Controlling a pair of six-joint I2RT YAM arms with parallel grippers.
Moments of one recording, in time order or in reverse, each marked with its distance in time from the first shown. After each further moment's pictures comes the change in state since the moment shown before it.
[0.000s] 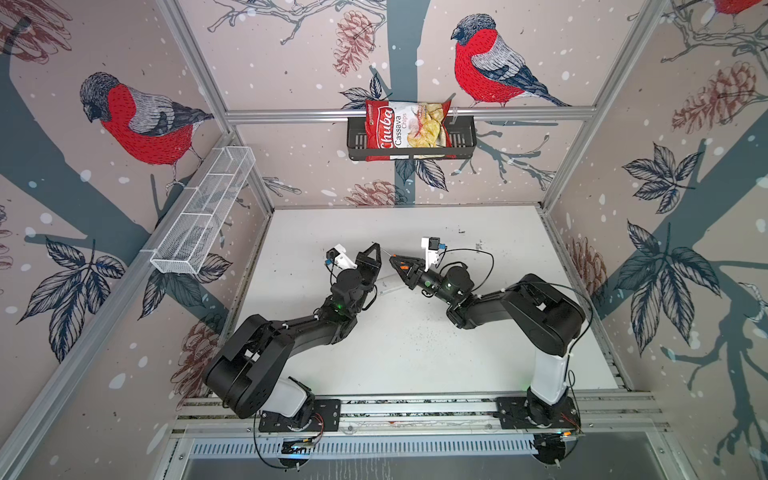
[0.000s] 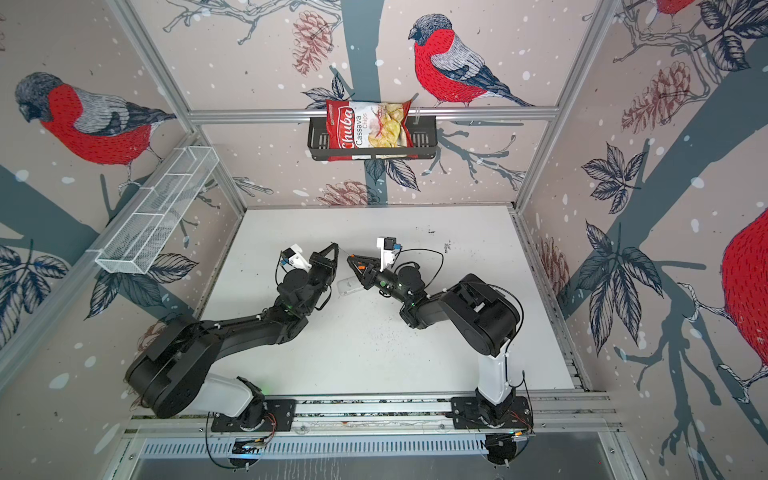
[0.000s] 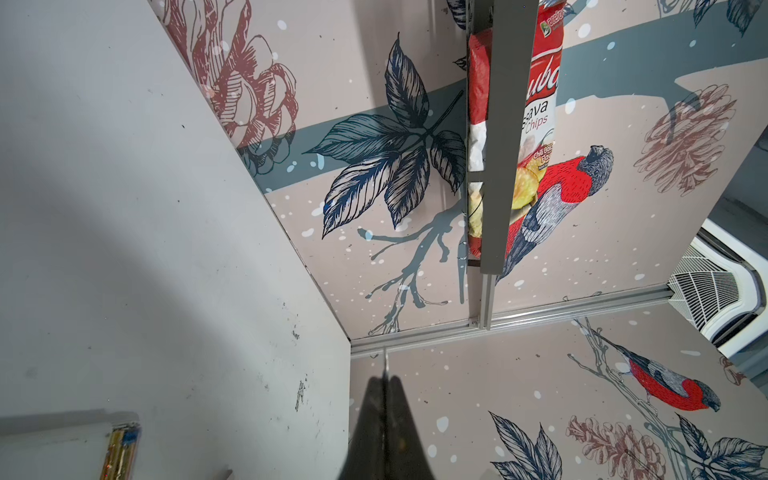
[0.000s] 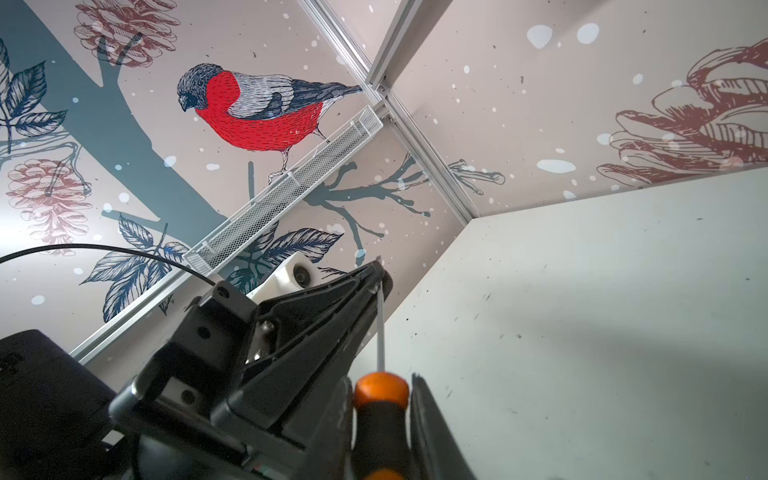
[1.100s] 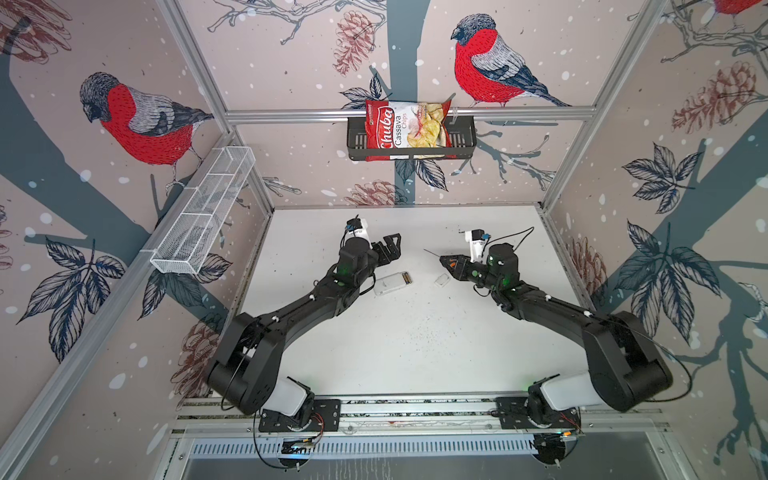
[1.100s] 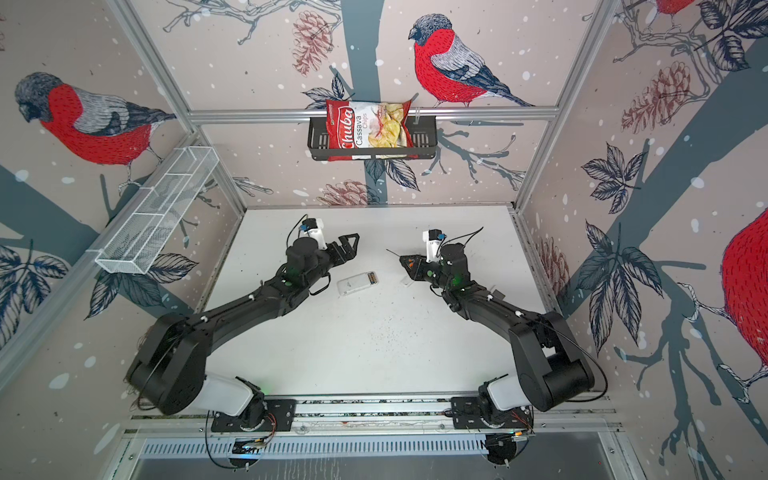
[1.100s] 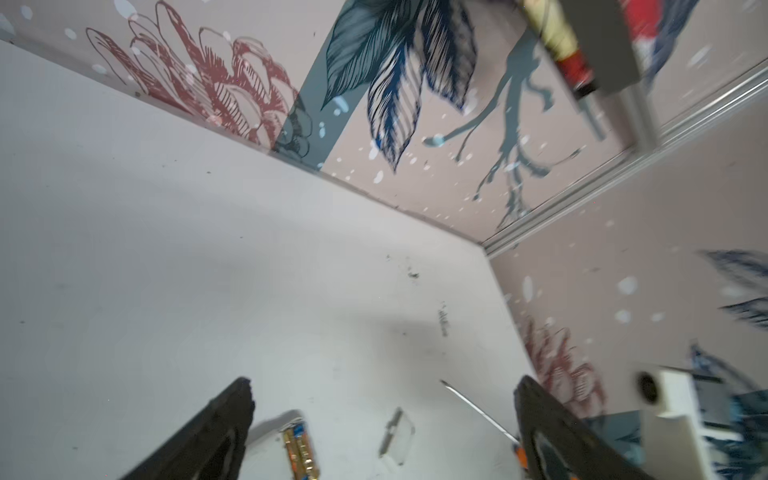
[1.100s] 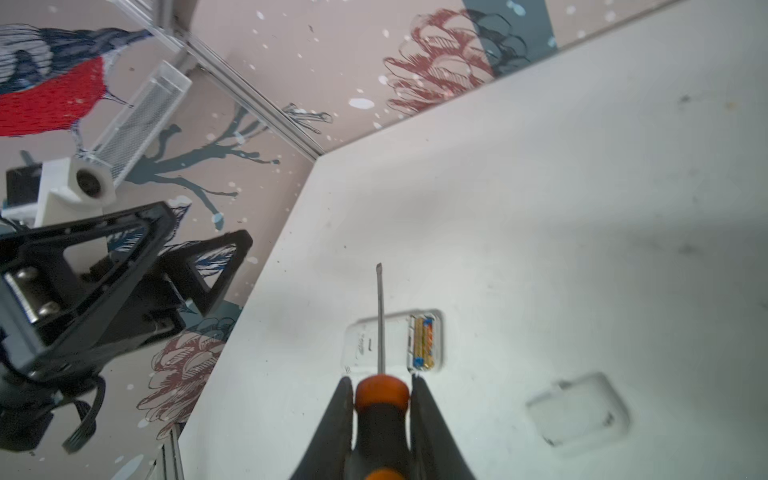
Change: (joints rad) left arm 0.082 0.074 0.403 -0.714 0.240 0.700; right arm -0.385 -0.492 -0.093 -0.997 -0.153 -0.161
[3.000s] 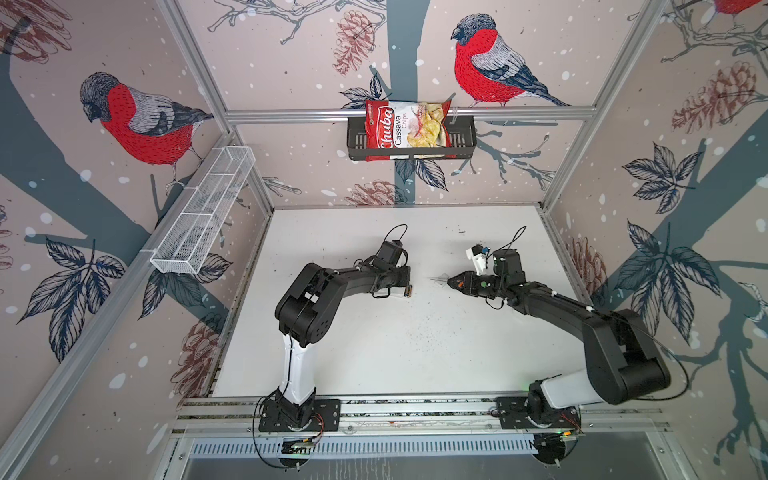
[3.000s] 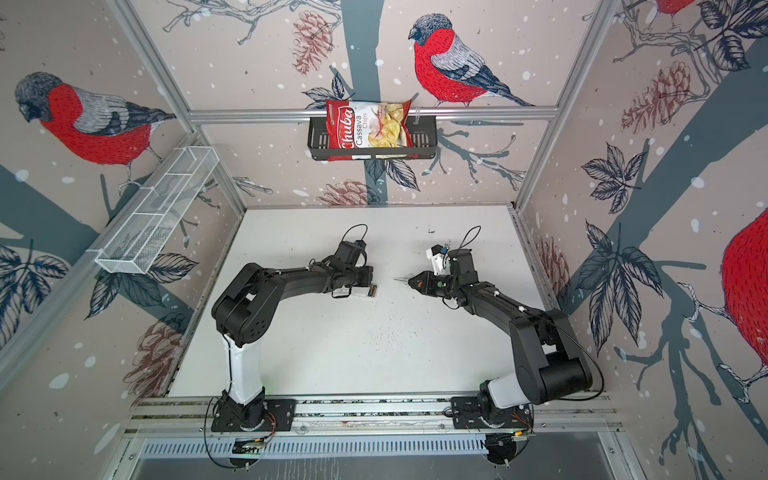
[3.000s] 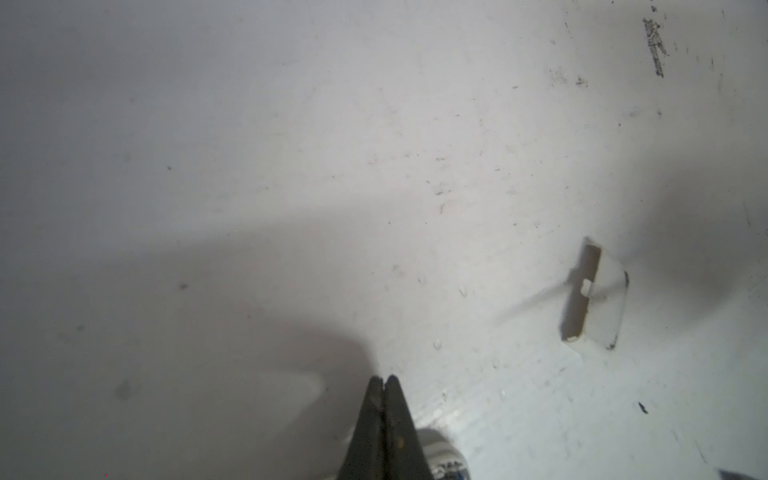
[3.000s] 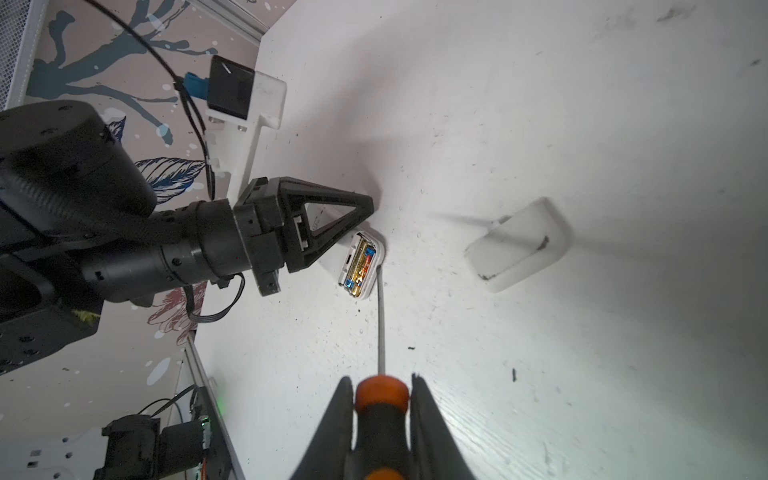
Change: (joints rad) left arm -0.065 0.432 0.202 -0.279 0.154 0.231; right arm -0.087 0.072 0.032 -0.305 -0.228 -0.103
